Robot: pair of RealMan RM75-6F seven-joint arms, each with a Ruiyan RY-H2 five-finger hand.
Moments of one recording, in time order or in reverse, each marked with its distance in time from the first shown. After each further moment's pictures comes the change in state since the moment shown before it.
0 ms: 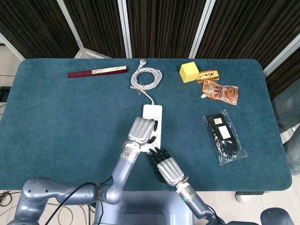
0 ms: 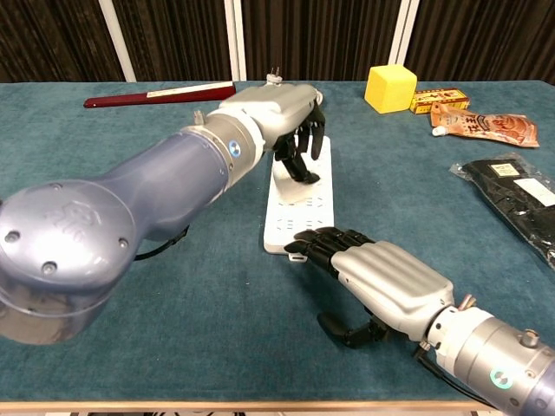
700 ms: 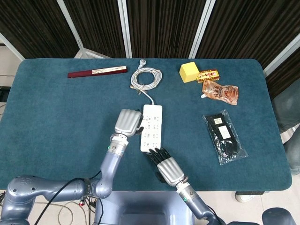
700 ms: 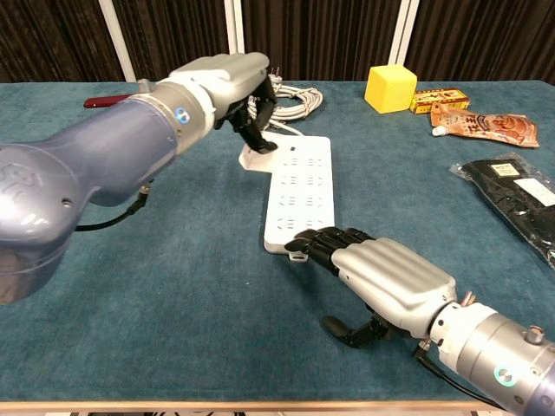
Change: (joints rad) left arm 0.061 0.117 0.032 -0.032 0.014 0.030 -0.044; right arm -0.001 0.015 0.005 -0.044 -0.005 0.018 -0.035
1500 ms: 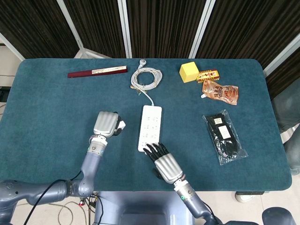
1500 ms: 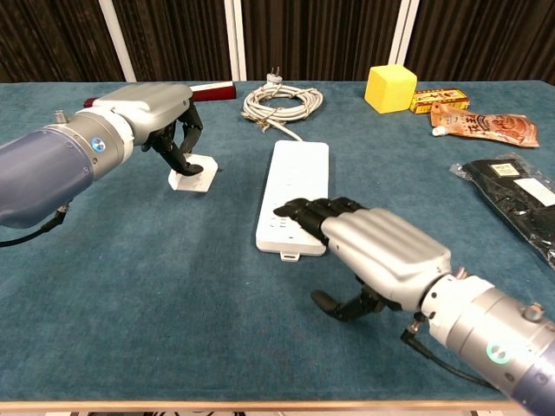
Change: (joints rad) left arm 0.123 0.096 0.114 0.021 0.030 -0.017 -0.076; right arm 0.007 0.003 0.054 -0.056 -0.048 0.096 -0.039
